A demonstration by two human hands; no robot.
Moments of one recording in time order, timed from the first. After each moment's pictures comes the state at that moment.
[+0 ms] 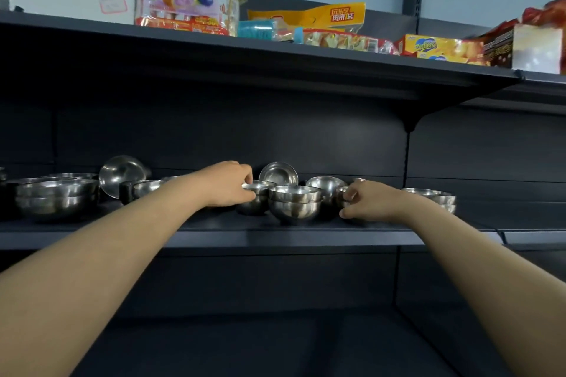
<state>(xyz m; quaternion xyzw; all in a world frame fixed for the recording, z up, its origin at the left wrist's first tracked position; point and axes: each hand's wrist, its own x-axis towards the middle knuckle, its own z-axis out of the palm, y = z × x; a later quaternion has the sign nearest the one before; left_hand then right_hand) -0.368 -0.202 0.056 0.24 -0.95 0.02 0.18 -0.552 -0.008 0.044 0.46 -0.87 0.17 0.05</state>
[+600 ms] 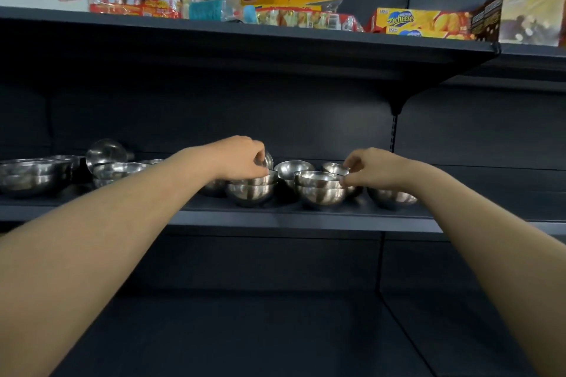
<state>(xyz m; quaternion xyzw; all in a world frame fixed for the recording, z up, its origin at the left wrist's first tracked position) -0.458 -0.095 0.076 0.24 -0.95 0.06 0.17 -0.648 0.073 0.069 0.51 -0.83 0.19 0.07</state>
